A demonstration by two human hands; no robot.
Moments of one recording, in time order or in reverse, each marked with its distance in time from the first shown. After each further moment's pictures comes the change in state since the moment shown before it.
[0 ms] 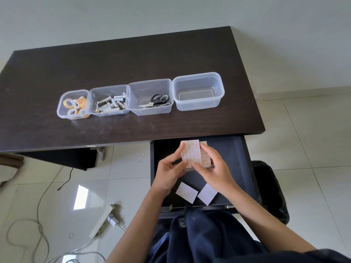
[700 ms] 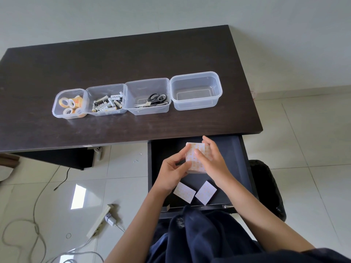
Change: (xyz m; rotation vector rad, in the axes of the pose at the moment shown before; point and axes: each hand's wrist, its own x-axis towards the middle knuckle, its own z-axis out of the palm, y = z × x) left_hand 0.004 -0.001 0.009 0.038 -0.047 -0.051; right_hand 0.021 -0.007 0.000 0.228 0.044 0.274
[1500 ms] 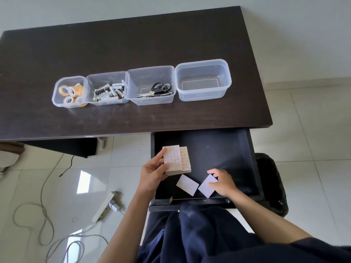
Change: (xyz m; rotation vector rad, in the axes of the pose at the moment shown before) left_hand -0.016 -0.024 -0.050 -0.077 0.287 -0.137; right_hand 0.018 0.153 -0.029 -0.703 -0.181 0.352
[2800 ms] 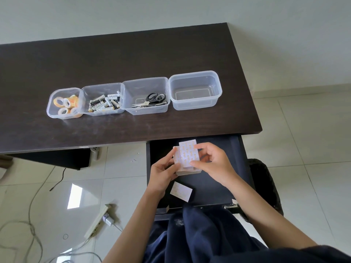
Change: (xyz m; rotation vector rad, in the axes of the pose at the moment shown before) left_hand 0.009 0.011 0.034 0.002 -0.137 0.044; right_hand -0.075 -0.121 -0.079 0.495 0.154 -0.459
